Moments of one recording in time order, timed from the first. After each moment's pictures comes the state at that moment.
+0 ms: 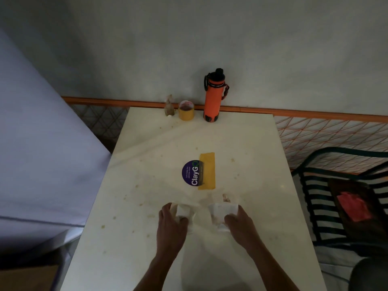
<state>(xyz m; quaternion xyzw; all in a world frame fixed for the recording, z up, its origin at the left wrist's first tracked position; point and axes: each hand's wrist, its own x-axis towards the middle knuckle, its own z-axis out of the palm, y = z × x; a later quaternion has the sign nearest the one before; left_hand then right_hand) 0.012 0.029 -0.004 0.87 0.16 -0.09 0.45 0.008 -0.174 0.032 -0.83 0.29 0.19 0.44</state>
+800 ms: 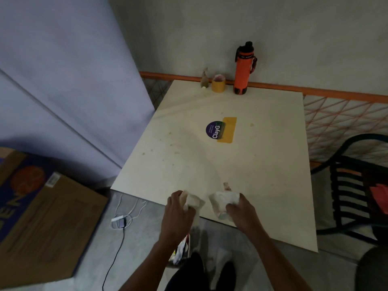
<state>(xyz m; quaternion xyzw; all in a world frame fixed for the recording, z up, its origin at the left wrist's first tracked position) -0.224 0.015 0.035 0.91 0.15 -0.03 0.39 -0.183 -0.187 0.046 -0.84 0.15 0.21 0.48</state>
